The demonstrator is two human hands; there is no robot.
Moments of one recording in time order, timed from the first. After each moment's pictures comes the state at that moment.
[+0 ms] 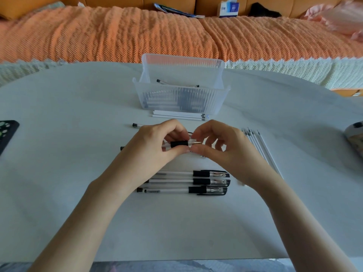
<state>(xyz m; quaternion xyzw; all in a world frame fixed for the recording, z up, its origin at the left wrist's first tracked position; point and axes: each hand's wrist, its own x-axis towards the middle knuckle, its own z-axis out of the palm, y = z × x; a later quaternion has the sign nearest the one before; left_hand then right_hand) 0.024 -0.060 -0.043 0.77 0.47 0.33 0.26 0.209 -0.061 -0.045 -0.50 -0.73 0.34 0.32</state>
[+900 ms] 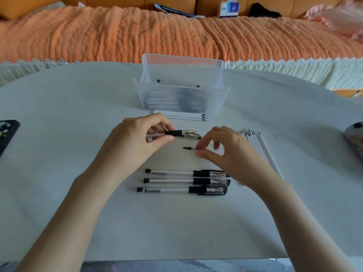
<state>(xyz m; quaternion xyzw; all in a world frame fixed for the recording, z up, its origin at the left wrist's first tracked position) 0.004 -0.054 -0.037 0.74 0.55 0.31 0.22 0.216 -0.059 -0.054 -0.55 -0.78 0.19 0.21</state>
